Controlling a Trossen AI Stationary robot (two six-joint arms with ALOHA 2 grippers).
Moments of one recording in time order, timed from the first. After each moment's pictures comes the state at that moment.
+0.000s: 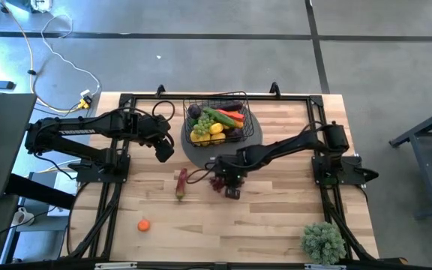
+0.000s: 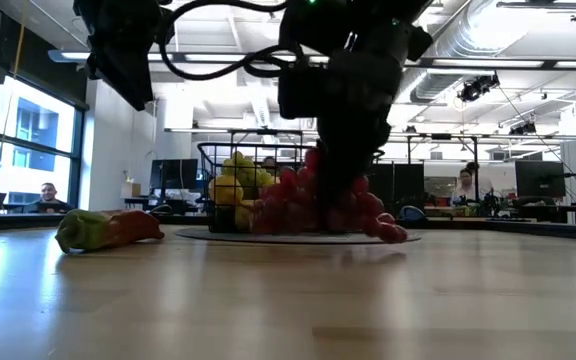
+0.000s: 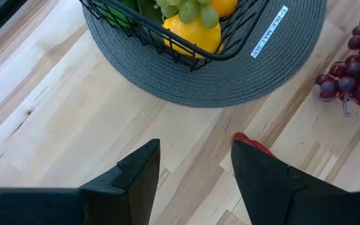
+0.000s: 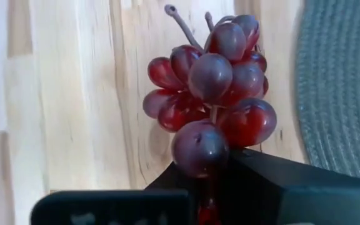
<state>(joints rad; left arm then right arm) 0.24 1.11 1.02 -1.05 -0.19 -0.50 0.10 1.93 1.31 -0.52 -0.19 0.25</state>
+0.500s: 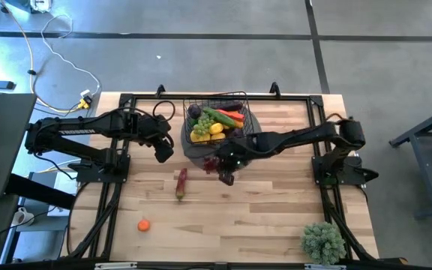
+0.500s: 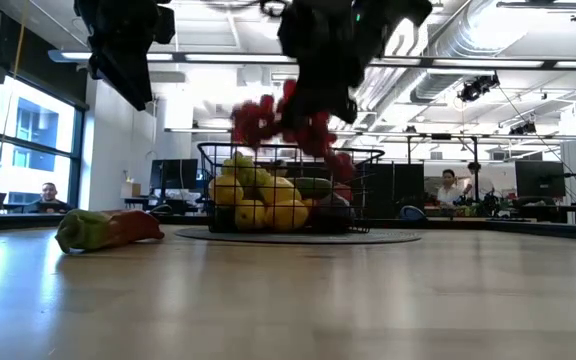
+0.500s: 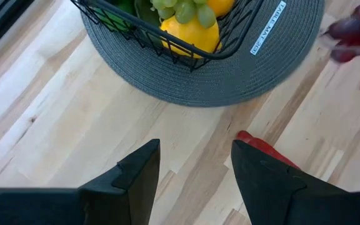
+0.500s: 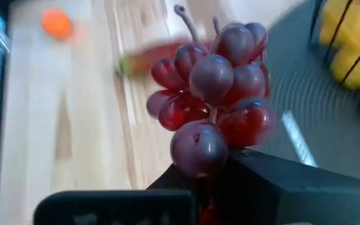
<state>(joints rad) 0.24 1.11 1.02 -1.05 -0.20 -0.45 0.04 1.76 1.31 -0.41 -0.08 0.36</state>
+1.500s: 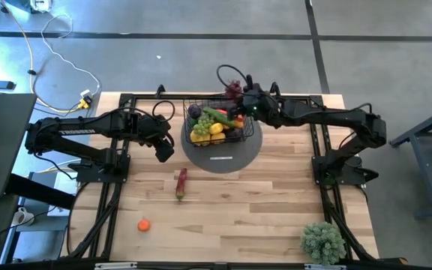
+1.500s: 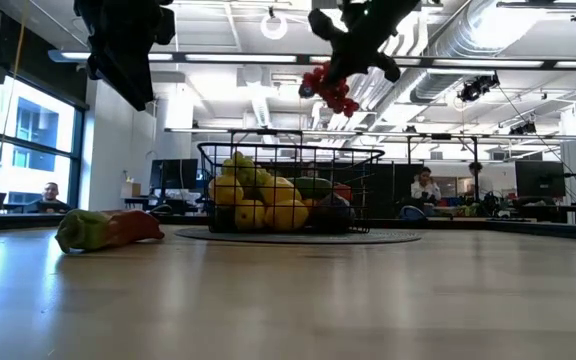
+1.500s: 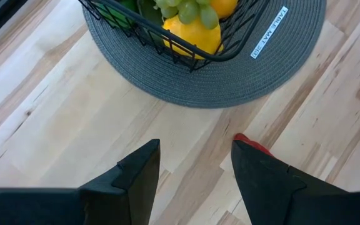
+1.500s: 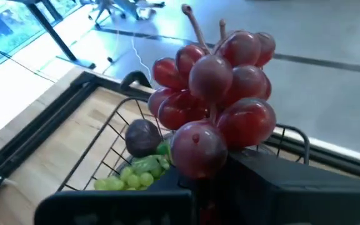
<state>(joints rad) 0.24 1.11 1.02 -1.04 -0.19 -0.50 -0.24 1.51 1.31 -0.37 0.52 0.61</state>
